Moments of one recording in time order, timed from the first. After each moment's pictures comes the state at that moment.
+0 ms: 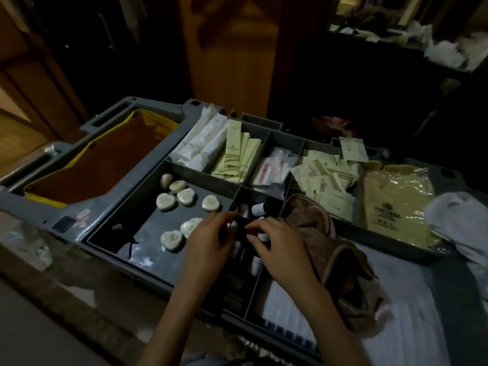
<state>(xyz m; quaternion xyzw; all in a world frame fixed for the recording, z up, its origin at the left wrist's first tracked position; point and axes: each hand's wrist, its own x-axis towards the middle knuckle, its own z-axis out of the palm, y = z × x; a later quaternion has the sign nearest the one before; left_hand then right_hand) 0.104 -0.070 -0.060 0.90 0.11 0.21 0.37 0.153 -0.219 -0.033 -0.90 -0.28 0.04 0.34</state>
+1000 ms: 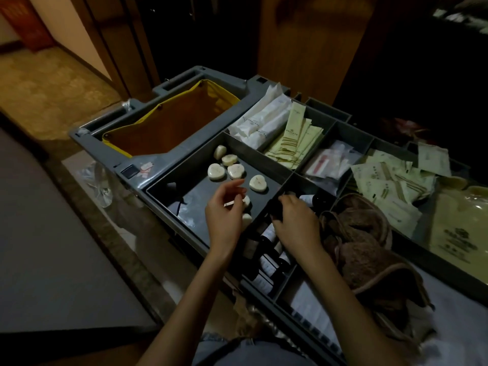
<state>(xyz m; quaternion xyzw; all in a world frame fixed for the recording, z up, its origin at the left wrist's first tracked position) 0.097 -0.053 -0.061 0.67 0.31 0.34 0.58 0.181 -0.166 -0.056 -0.93 -0.33 0.07 0.14</state>
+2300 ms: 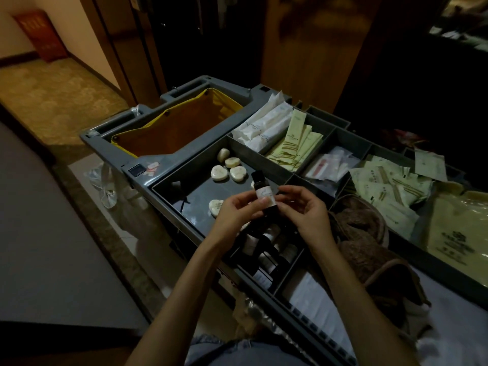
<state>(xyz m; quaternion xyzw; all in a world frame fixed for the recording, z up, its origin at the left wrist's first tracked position) 0.087 -0.053 -0.043 0.60 0.17 0.12 0.77 0.180 -0.185 -0.045 -0.68 -0.24 0.20 0.67</state>
